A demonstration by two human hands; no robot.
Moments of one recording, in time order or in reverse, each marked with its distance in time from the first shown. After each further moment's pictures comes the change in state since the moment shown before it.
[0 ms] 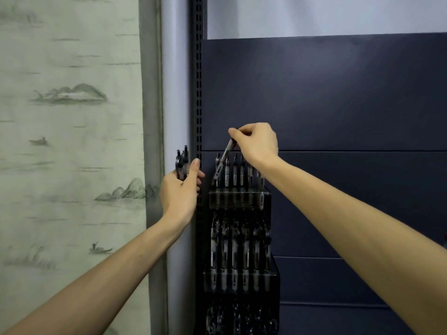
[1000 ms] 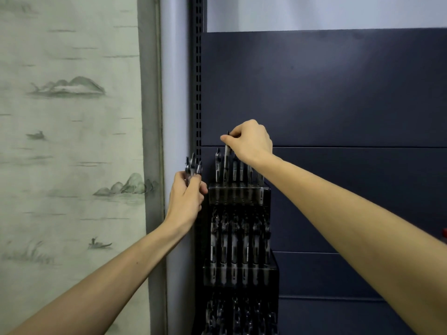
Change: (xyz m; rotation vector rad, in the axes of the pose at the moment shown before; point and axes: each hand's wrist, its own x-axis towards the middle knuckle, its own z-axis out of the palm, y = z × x) left_hand -0.022 -0.006 -0.001 -0.121 -0.186 -0.143; right_hand 0.004 0.001 0.013 -0.251 -0.090 -0.084
